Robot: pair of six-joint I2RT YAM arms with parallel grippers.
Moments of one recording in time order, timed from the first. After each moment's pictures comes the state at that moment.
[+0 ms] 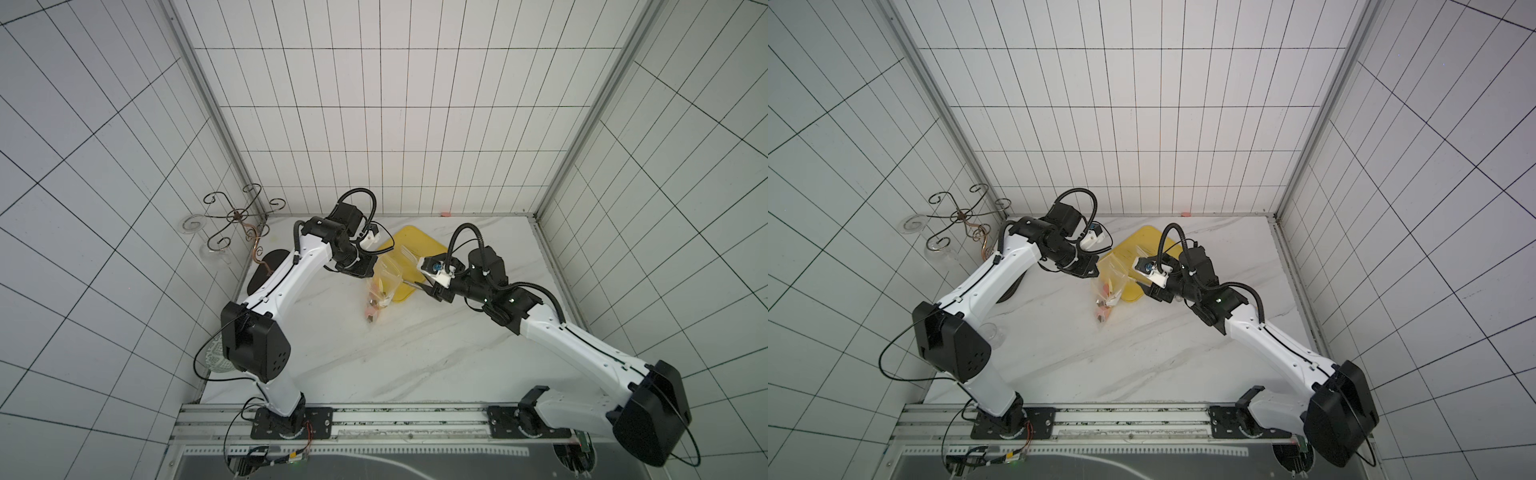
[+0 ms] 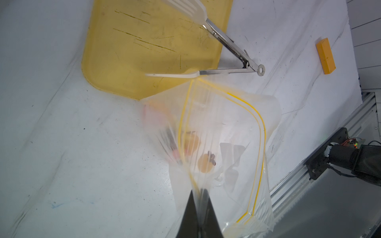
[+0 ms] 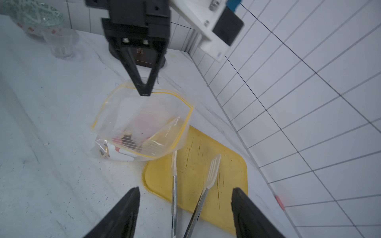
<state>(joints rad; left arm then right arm) -0.40 1.70 1.68 -1.20 0.38 0.02 0.67 1.22 0.92 -0.08 -0.25 -0.66</state>
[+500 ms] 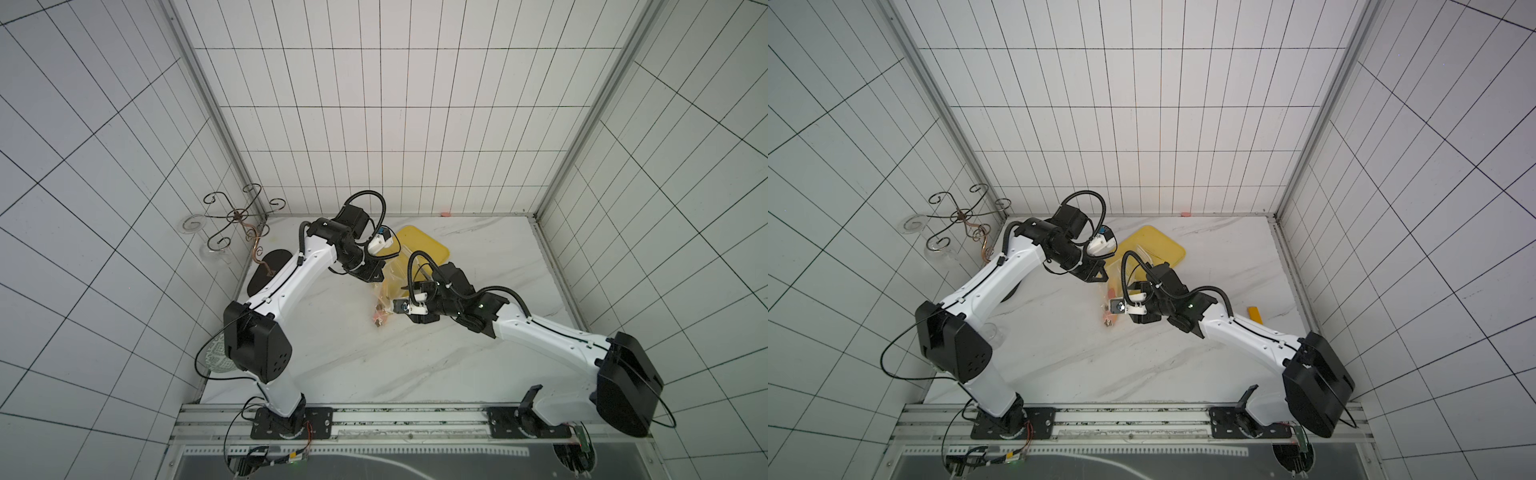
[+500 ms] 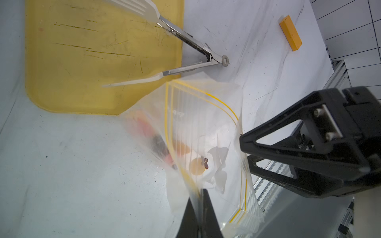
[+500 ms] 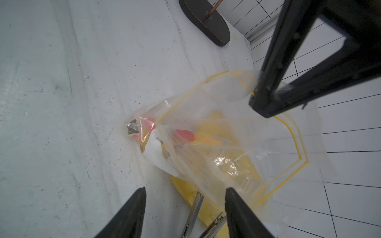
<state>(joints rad) -0.44 1.71 1.69 -1.21 0.47 0.12 0.81 1.38 0.92 -0.16 -0.17 -0.98</state>
